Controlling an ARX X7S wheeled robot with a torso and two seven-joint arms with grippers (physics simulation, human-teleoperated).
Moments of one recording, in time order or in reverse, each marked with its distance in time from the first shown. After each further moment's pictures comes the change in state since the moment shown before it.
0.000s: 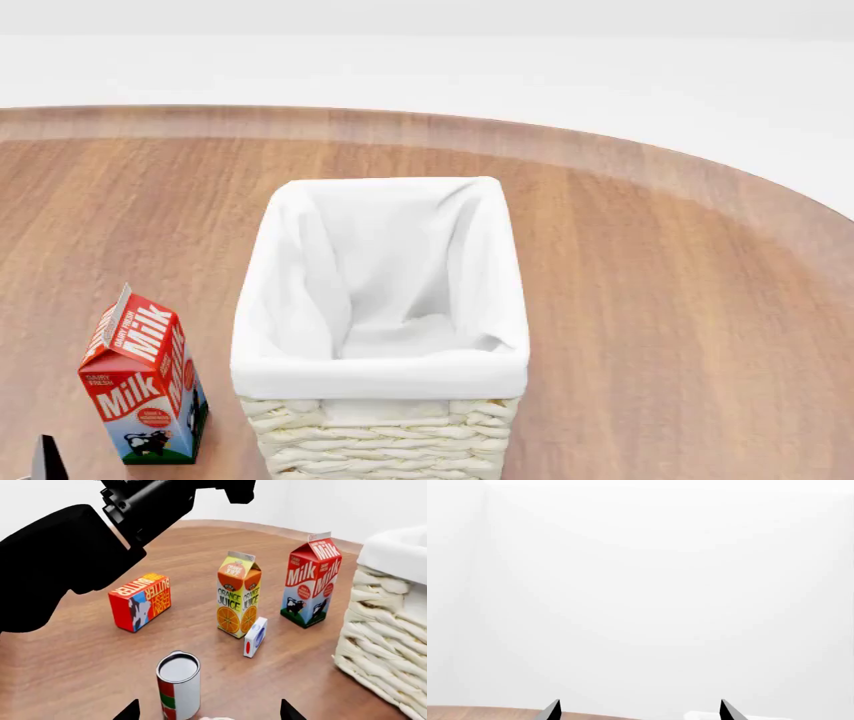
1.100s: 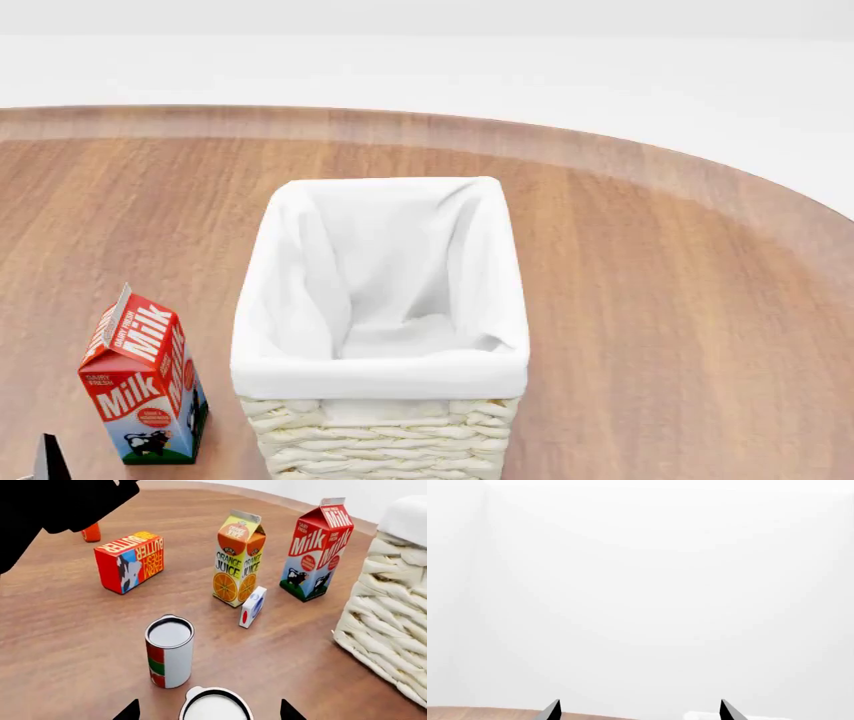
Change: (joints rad) left arm -0.008 -0.011 0.014 -0.008 0.000 0.007 -0.015; right arm 0.062 -0.050 -0.066 0.046 -0.124 0.112 0.037
